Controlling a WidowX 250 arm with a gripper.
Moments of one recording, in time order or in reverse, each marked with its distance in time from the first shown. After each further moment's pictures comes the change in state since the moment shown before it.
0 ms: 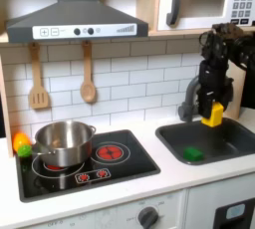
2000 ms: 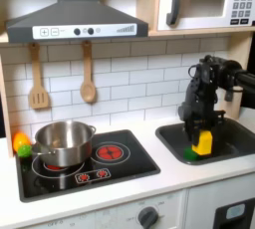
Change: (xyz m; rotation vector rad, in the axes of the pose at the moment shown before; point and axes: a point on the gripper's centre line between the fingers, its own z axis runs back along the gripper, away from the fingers) arm 0.004 0.015 -0.073 0.066 0.098 -0.241
